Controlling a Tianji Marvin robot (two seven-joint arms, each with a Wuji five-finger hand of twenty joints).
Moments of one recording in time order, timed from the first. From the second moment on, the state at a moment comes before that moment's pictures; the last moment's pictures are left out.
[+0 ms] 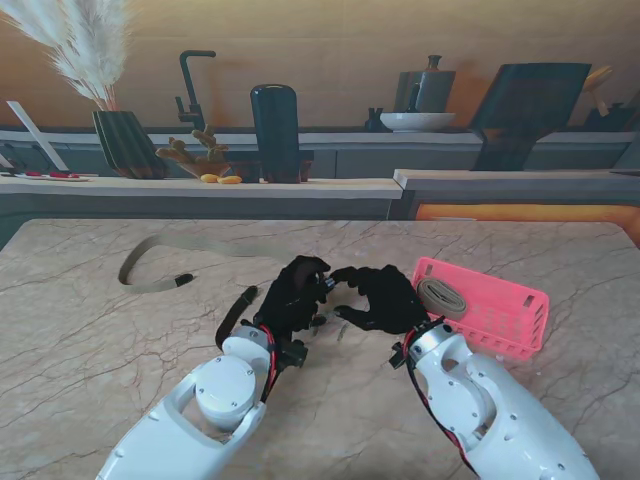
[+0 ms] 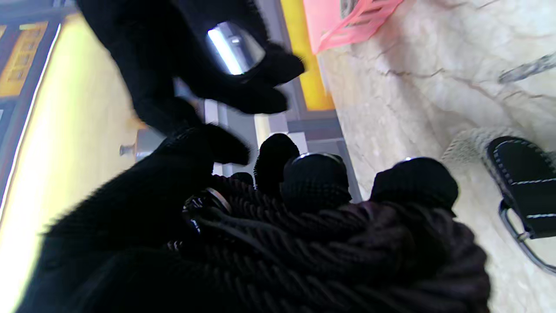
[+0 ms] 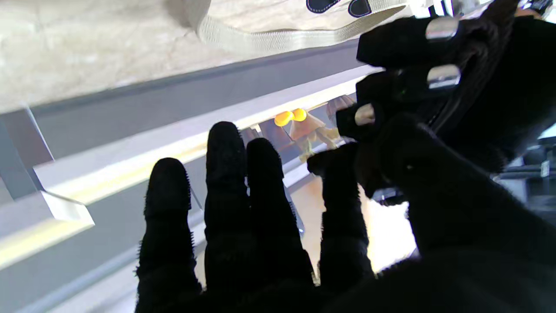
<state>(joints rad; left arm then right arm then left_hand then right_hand) 1.44 -1.30 -0.95 -1.52 -0.13 -0.03 0.26 -1.52 -1.13 1.13 -1.54 -0.82 -0.28 -0.27 0.75 -0.49 0.67 -0.07 0.33 0.10 0.92 0.52 0.96 0.11 0.98 0.84 1.21 0.06 1.31 0.79 1.00 0.31 1.55 0.46 0.56 -0.52 0.76 -0.06 0.48 -0.16 0.58 0.56 0.74 0.18 0.59 0.32 0.72 0.13 0.61 0.62 0.29 0.29 0.94 0.57</state>
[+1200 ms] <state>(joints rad) 1.36 -1.23 -0.91 -1.43 -0.35 0.00 -0.10 -1.28 -1.09 0.99 -1.29 -0.99 -0.57 -0.45 0.26 -0.83 1.10 -0.21 0.19 0.19 0.46 0.28 0.94 0.08 0.98 0.86 1.21 0.01 1.42 0.76 1.01 0.22 1.60 0.48 0.52 -0.62 0.86 -0.19 0.45 -0.41 0.78 0.43 0.81 0.01 0.61 0.36 0.70 0.05 0.65 0.64 0.34 0.18 0.86 0.64</state>
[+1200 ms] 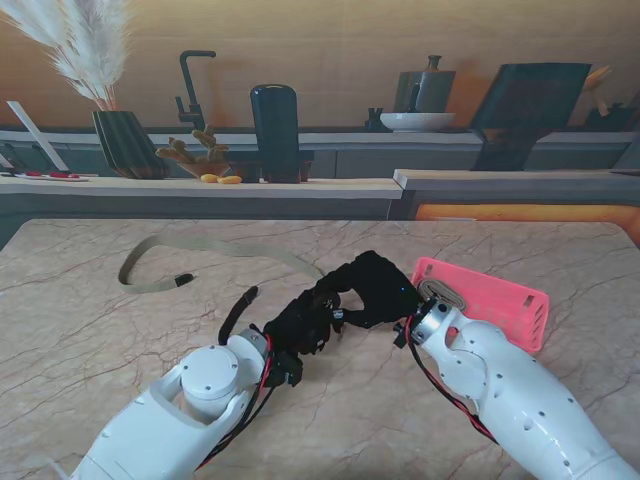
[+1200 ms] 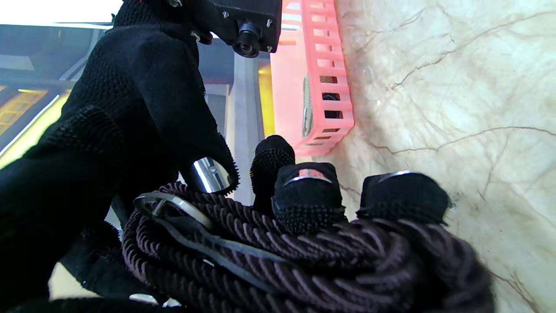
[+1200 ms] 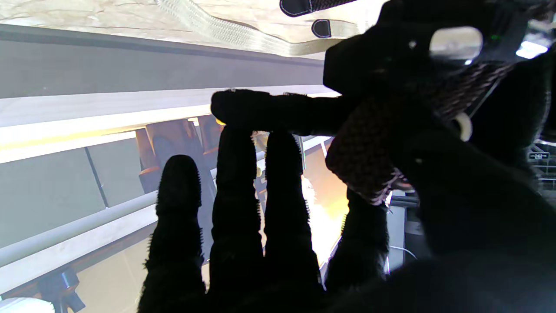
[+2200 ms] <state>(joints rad) 1.38 -1.24 -0.92 -1.43 -0.30 -0.07 -0.03 -1.27 -1.12 0.96 -1.27 -0.93 -0.48 -0.47 0.40 -0.60 0.68 -0.19 0.24 0.11 0.37 0.24 0.62 0.16 0.40 0.52 0.66 0.25 0.53 0.67 0.28 0.38 0.96 0.54 0.59 -0.73 0.84 -0.25 0.70 -0.38 0.86 0.17 1.21 -0.06 0.56 0.32 0.96 -0.02 0.72 0.68 0.45 0.20 0.92 0.64</state>
